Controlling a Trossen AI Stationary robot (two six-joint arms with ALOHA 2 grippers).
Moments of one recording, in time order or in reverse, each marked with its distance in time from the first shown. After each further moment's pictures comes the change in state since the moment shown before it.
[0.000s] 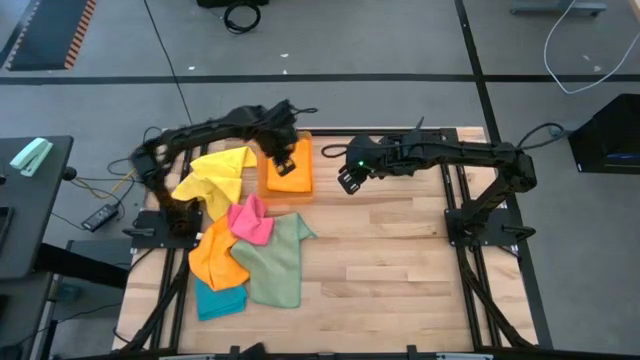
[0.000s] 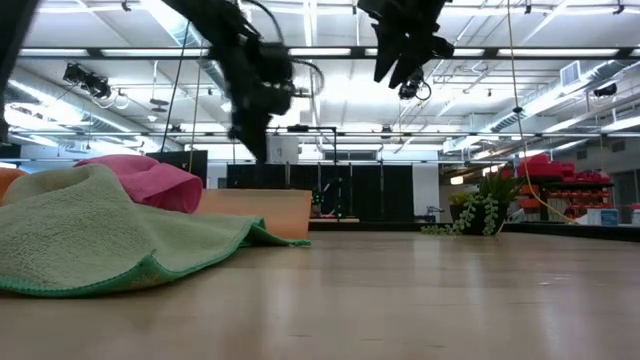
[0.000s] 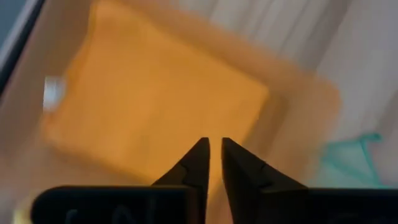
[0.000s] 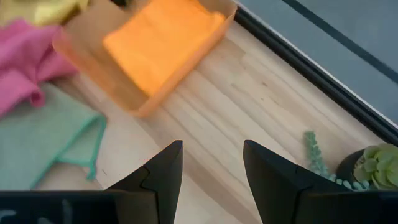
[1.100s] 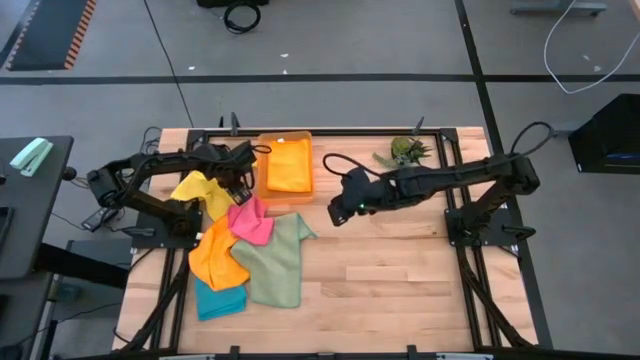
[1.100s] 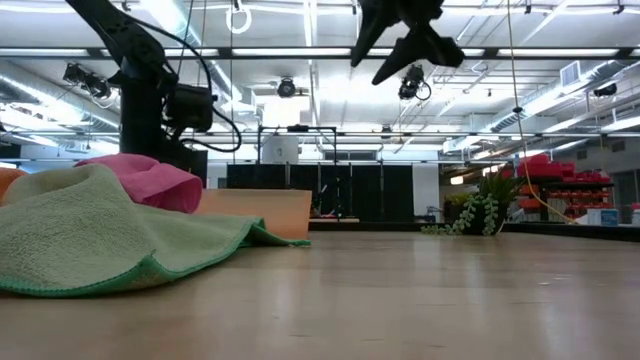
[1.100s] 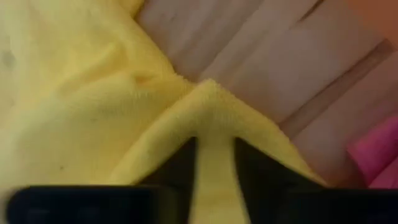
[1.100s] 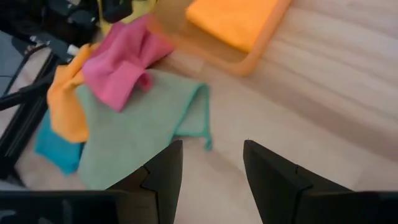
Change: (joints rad) left arm 0.058 -0.301 -0.685 0.148 -0.293 -0.105; right arm 0.229 0.000 -0.158 0.274 -0.088 0.490
